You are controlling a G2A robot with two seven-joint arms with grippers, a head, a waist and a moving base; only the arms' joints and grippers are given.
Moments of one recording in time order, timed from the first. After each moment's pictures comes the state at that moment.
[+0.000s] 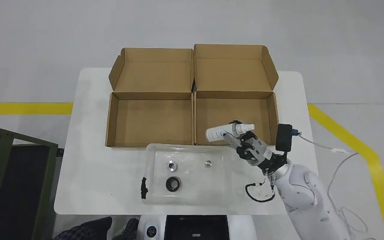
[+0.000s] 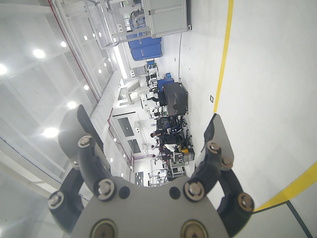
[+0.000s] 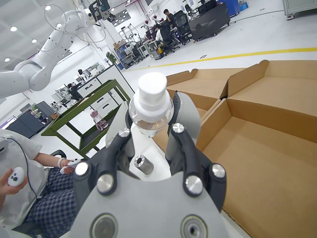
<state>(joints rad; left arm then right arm) -0.01 -0.37 -0.75 -1.25 2.03 -0.40 0.22 -1.53 -1.12 1.35 -1.92 -0.62 -0.68 0.08</state>
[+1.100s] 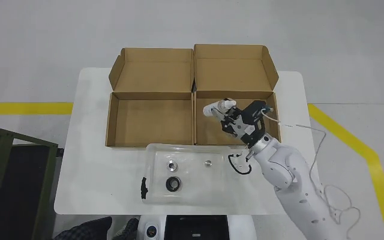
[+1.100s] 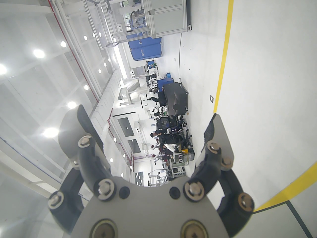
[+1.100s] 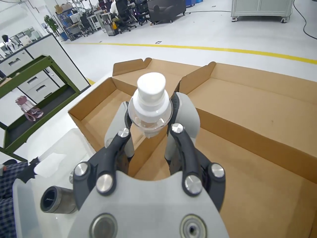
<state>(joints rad) -0.01 -0.37 -0.75 -1.25 2.03 -0.40 0.22 -1.27 -1.16 1.18 -1.84 -0.97 -0.28 0.16</state>
